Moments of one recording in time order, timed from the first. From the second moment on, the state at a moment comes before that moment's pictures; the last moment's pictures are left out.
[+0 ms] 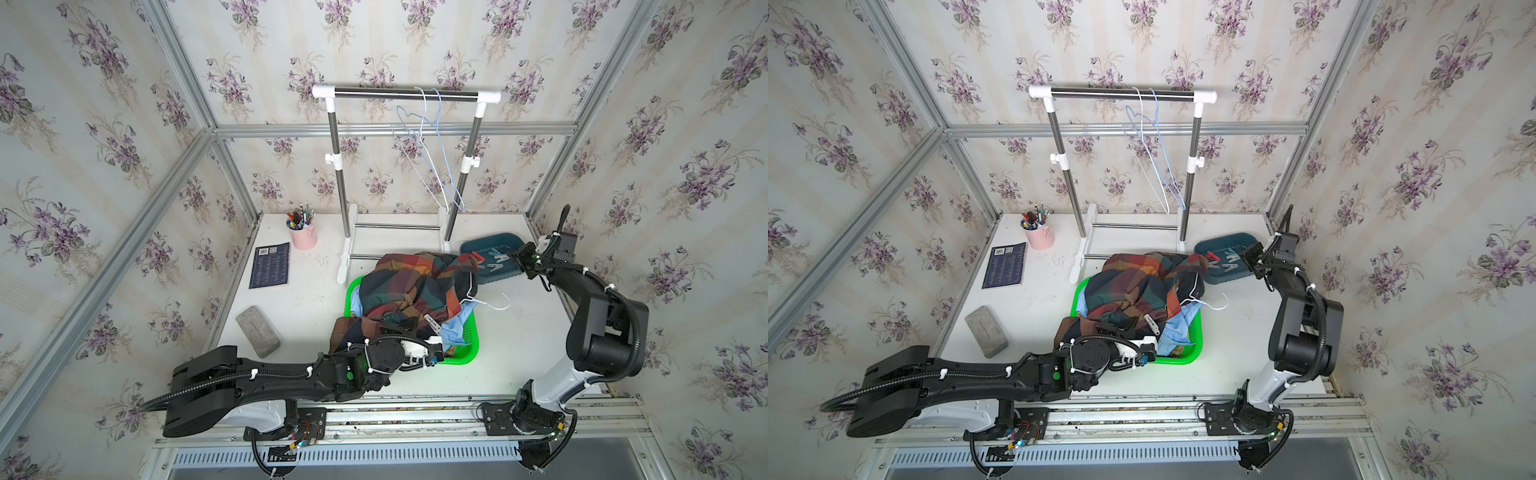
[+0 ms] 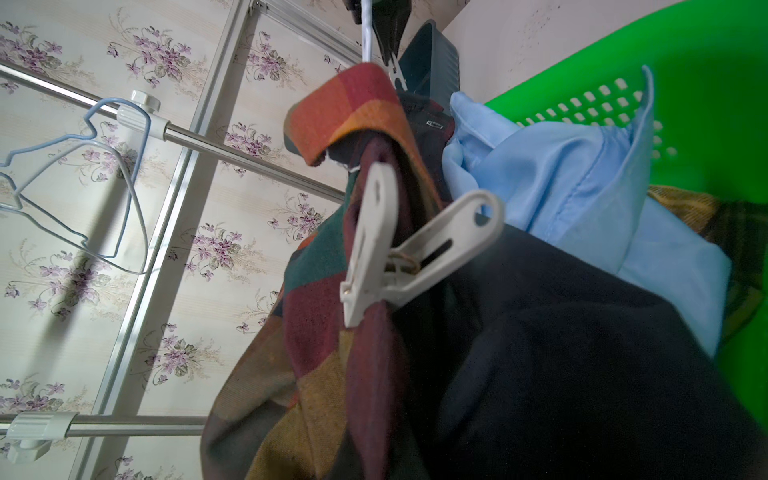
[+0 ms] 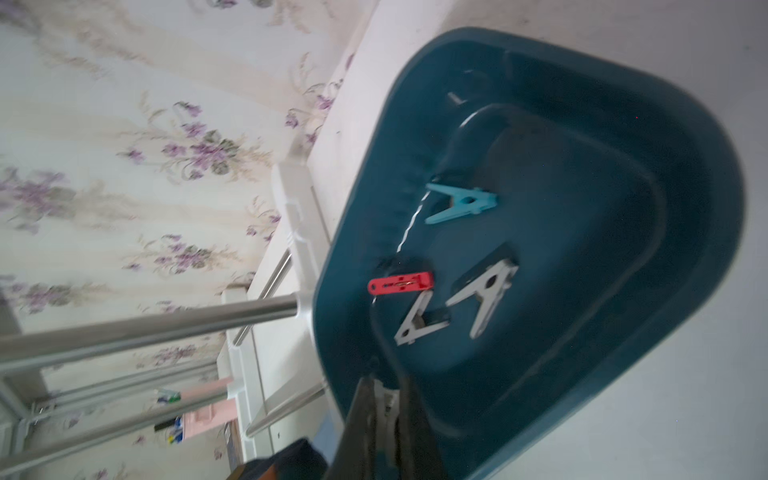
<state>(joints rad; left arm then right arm) -1.29 1.29 0.58 0.40 -0.69 0.91 -0.28 1.72 1.06 -0.11 -0.46 0.77</state>
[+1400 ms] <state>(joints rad) -1.27 1.32 0.60 0.39 -0.68 0.86 -0.11 0.74 0.71 -0.61 -0.62 0.78</state>
